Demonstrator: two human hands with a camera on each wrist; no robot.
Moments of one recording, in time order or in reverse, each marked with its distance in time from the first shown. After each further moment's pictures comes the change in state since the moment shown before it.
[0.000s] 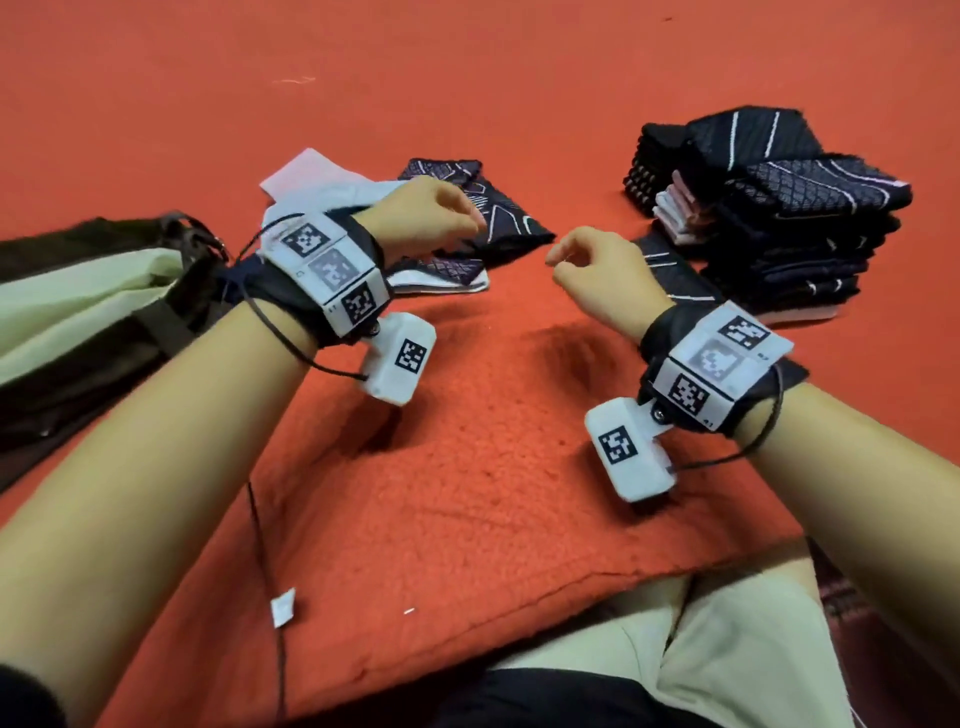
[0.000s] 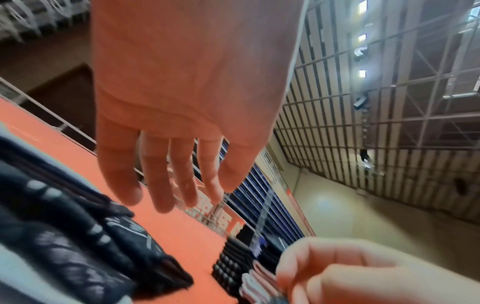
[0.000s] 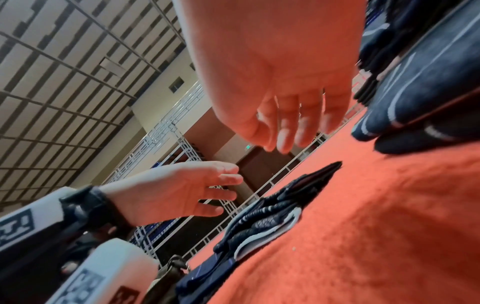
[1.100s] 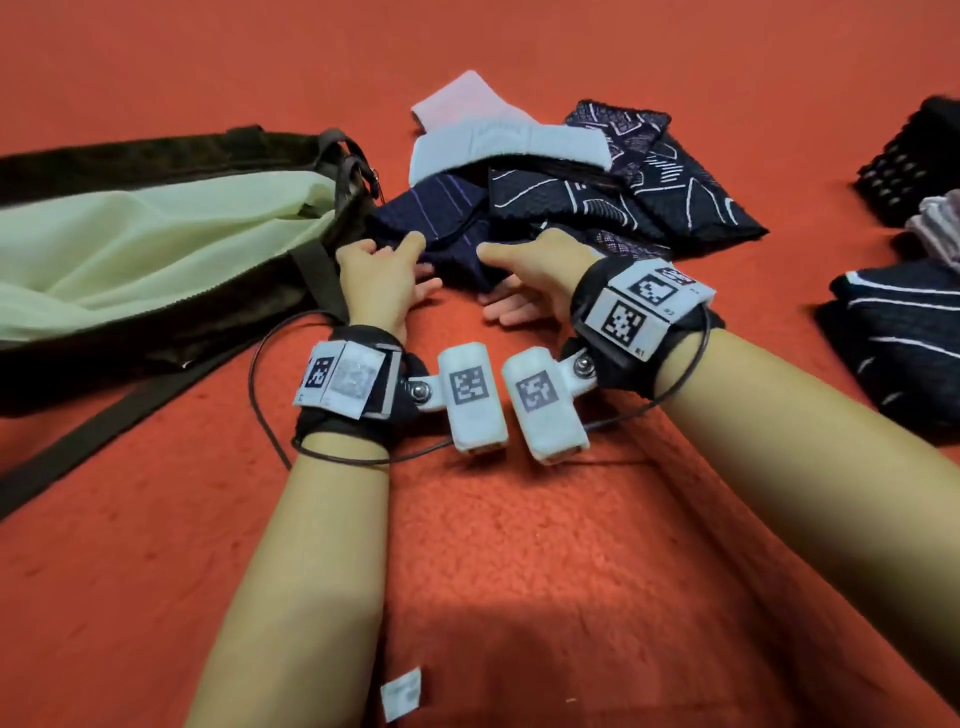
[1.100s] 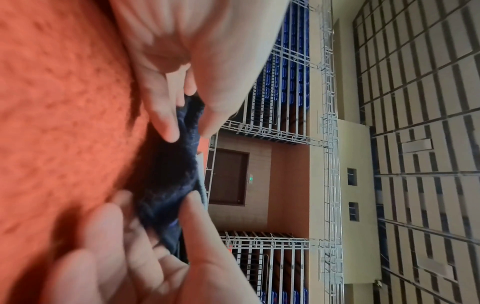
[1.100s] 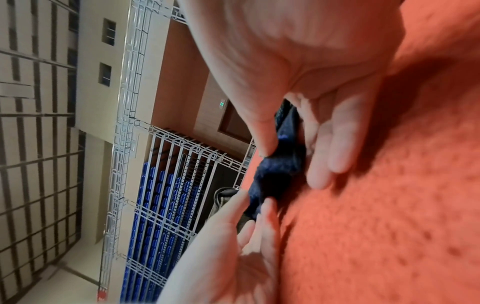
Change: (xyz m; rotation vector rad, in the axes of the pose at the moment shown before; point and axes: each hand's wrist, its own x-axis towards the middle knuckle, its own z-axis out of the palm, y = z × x) left_hand -0.050 -0.173 -0.041 -0.955 0.837 -0.475; right_hand 0.044 -0.121 0.172 0.423 -0.644 0.376
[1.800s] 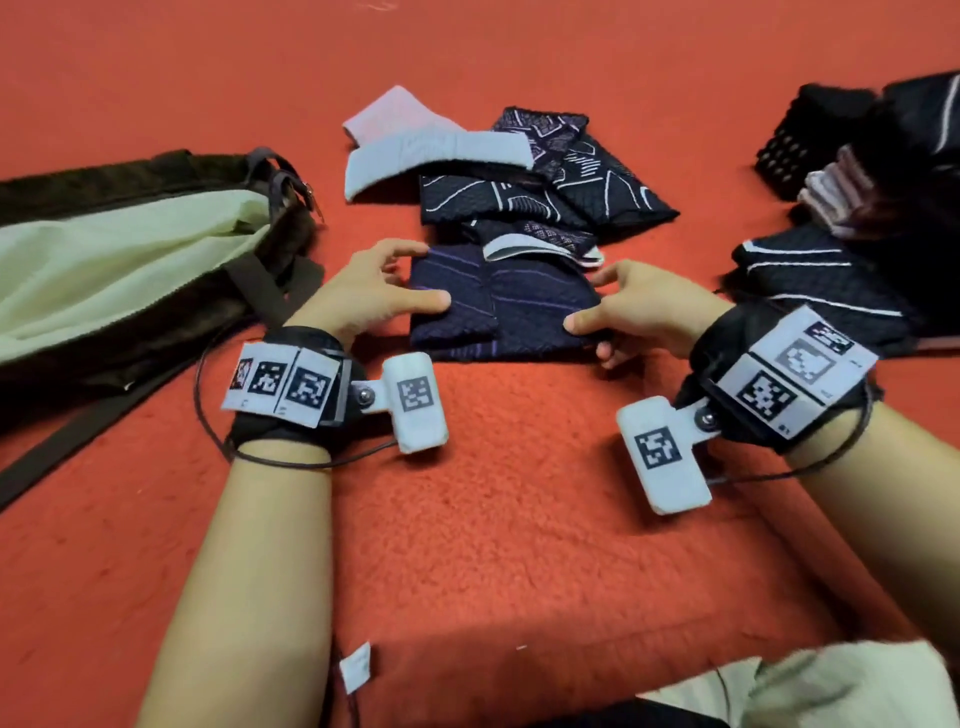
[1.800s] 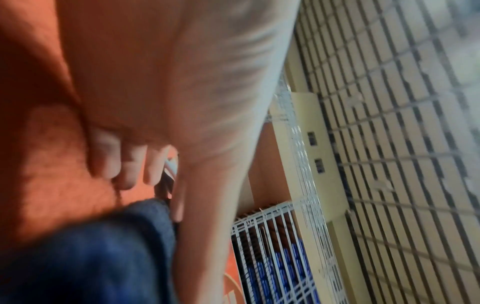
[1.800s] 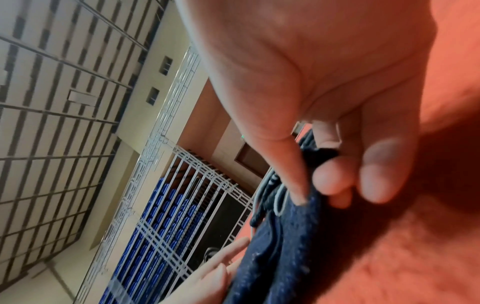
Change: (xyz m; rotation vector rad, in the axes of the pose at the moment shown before) left_hand -0.026 0.009 -0.001 0.710 -0.592 0.218; right_hand -0.071 0.061 -0.095 -0.143 0.156 0.008
